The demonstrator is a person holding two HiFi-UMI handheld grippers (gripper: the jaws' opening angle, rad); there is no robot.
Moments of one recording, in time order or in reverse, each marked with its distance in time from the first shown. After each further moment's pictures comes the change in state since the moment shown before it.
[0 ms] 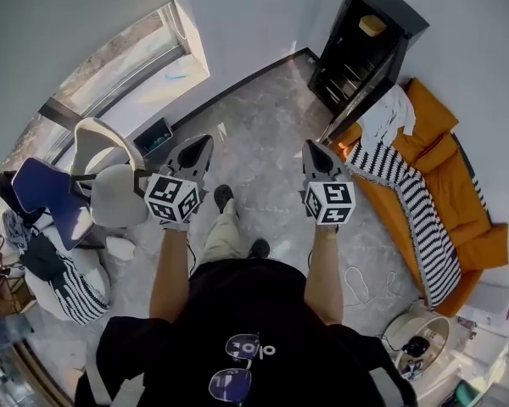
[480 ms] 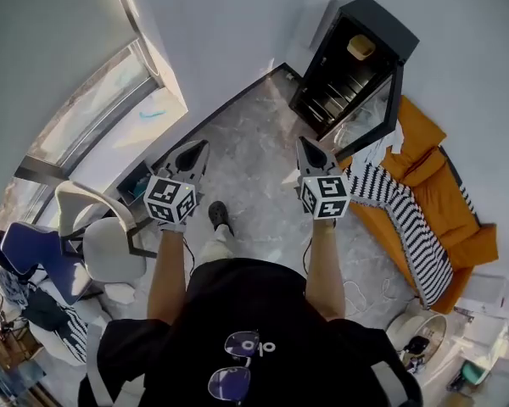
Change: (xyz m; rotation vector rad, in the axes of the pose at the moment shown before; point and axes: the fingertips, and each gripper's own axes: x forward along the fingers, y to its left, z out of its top) left arm 0.184 0.151 0.021 -0.016 0.021 -0.120; right arm 0.206 -0.072 0.068 -0.054 0.046 -0.083
